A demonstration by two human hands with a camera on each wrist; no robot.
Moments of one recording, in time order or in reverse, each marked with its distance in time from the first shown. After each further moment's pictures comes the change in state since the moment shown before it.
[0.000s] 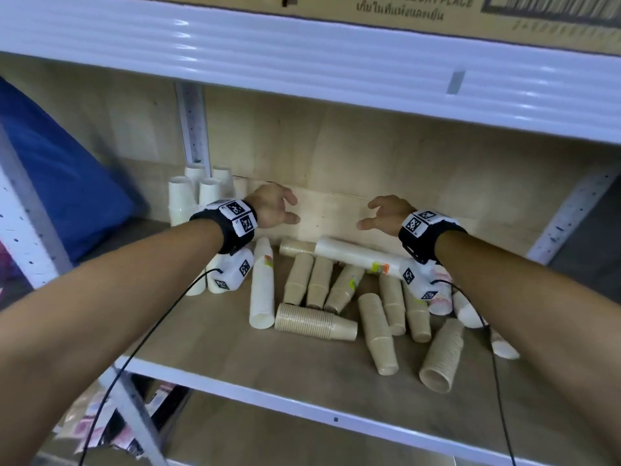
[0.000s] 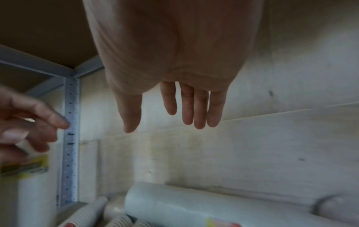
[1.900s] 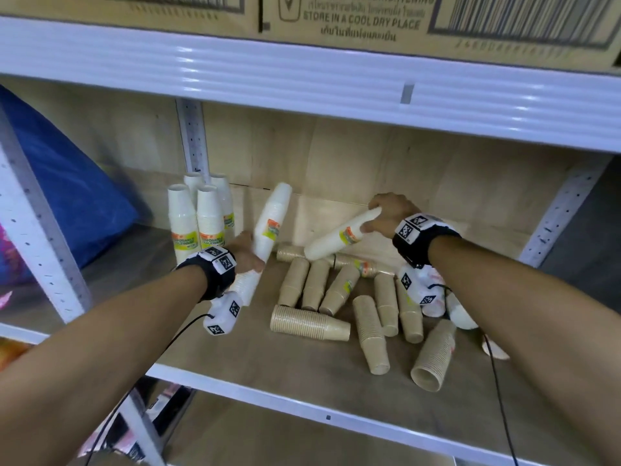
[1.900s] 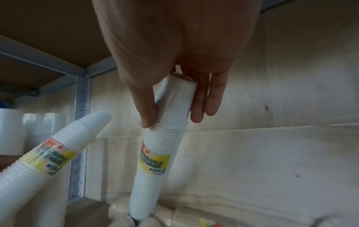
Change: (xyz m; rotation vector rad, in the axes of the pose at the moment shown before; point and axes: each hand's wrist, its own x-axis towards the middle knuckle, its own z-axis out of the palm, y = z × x) left_hand -0.032 -0.057 0.056 -0.012 -0.034 -0.357; right_hand -0.025 0.005 -0.016 -0.094 0.190 -0.105
